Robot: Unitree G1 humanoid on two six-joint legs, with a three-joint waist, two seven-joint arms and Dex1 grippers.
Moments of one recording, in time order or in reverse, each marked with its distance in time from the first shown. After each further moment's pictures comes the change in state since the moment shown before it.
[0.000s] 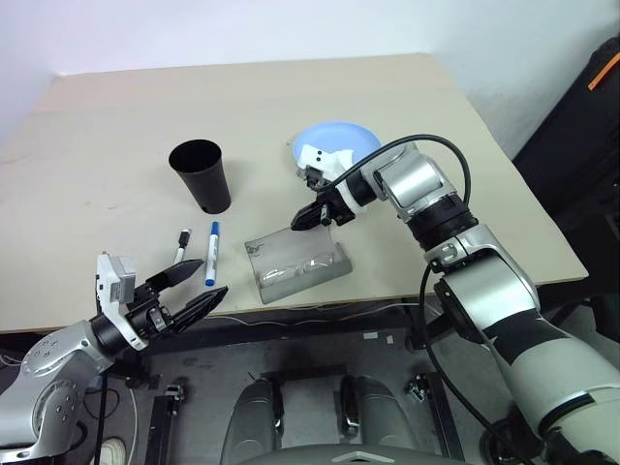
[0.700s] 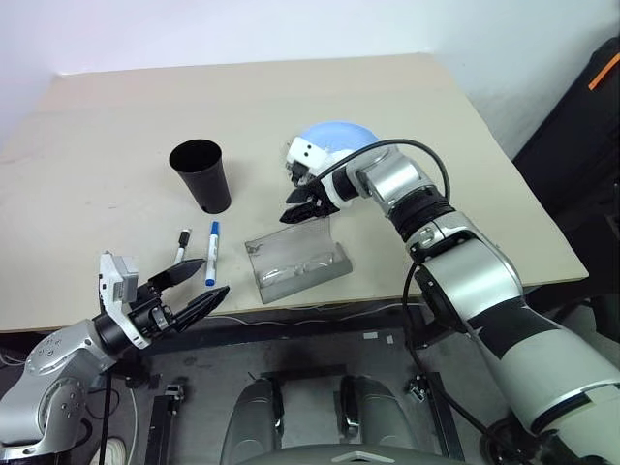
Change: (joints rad) left arm -0.002 -0.023 -0.004 0.004 0.025 -0.003 -0.011; right arm -0.144 0.132 -0.053 0.504 -0.046 -0.354 -0.260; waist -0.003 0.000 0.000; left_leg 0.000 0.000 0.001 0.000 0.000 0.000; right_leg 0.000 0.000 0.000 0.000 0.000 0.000
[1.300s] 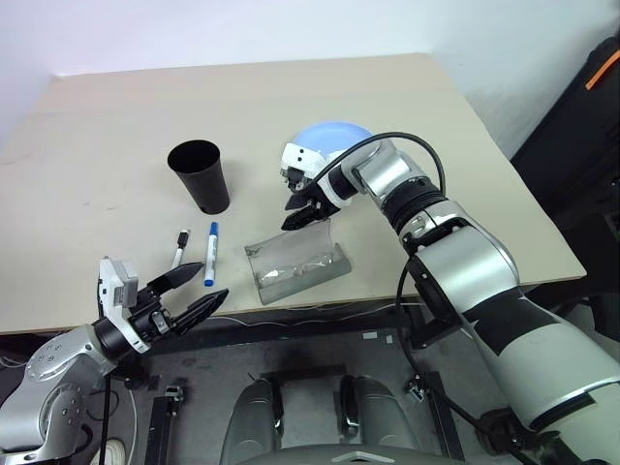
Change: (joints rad) left arm 0.020 -0.007 0.000 -0.005 0.009 -0.018 0.010; right arm -0.073 0.014 0.006 0.083 -0.094 -0.049 0.156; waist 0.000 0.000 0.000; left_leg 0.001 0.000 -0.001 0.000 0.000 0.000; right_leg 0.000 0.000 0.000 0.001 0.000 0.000
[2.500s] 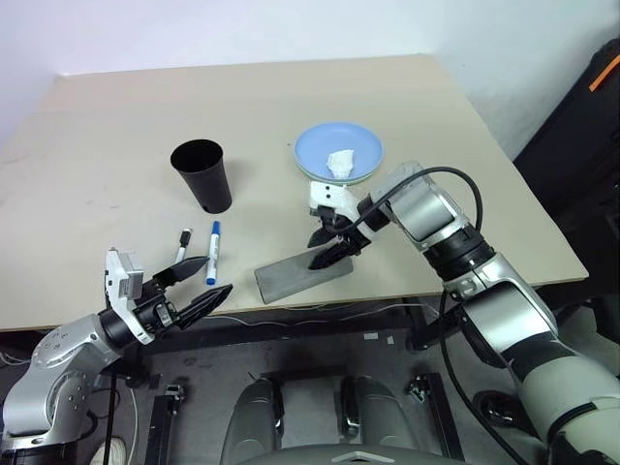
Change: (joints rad) left arm -0.061 0.008 -0.025 0.046 0.018 -0.002 -0.038; right arm 0.407 -0.258 0.147 -0.839 0.080 0.387 0.177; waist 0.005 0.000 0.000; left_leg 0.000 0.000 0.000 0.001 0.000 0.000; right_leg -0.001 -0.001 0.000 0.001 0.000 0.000
